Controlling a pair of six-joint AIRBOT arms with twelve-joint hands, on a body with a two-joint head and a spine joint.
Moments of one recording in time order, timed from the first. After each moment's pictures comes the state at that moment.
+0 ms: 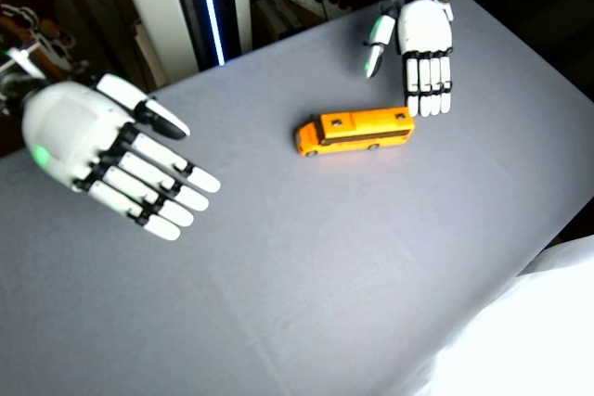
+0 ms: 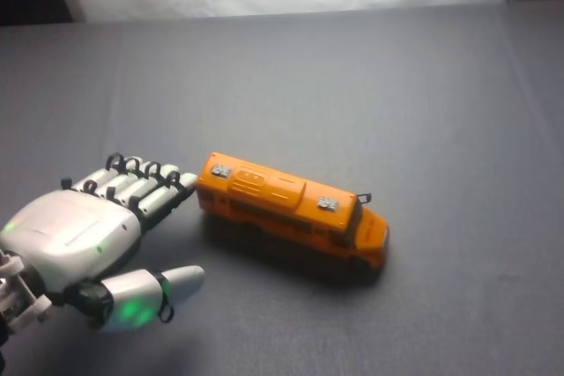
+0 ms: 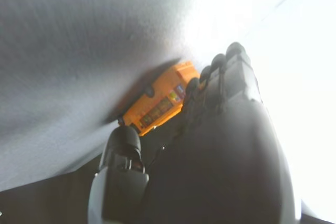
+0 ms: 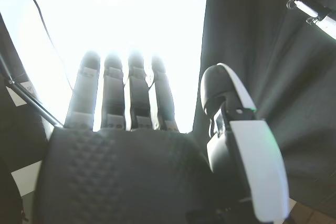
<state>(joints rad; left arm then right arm) 1.13 -0.83 0.90 -0.45 -0.87 1.27 -1.48 -0.85 0.97 0.37 1.36 -0.59</state>
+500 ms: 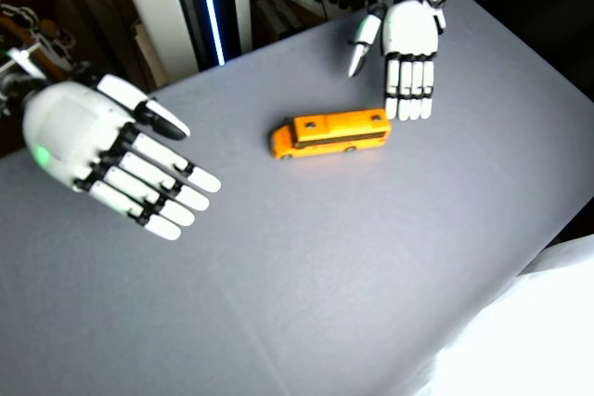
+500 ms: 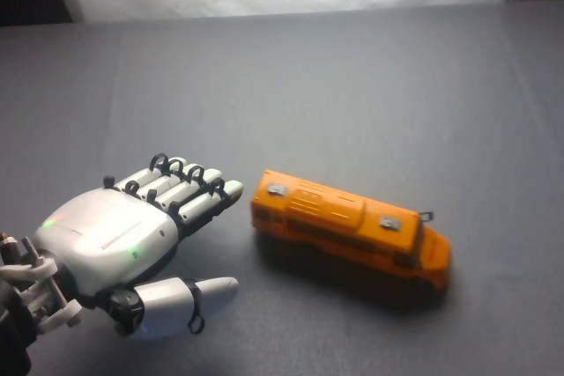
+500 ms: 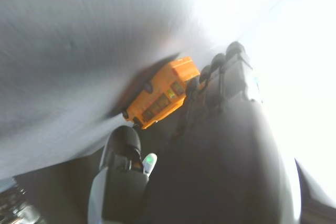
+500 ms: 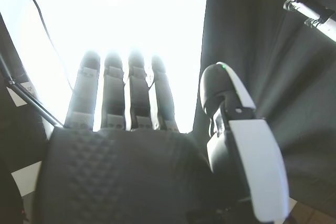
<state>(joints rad) 1.07 -0.85 0.90 -0.36 -0.82 1.27 -1.48 -0.86 0.97 0.37 1.36 -0.58</state>
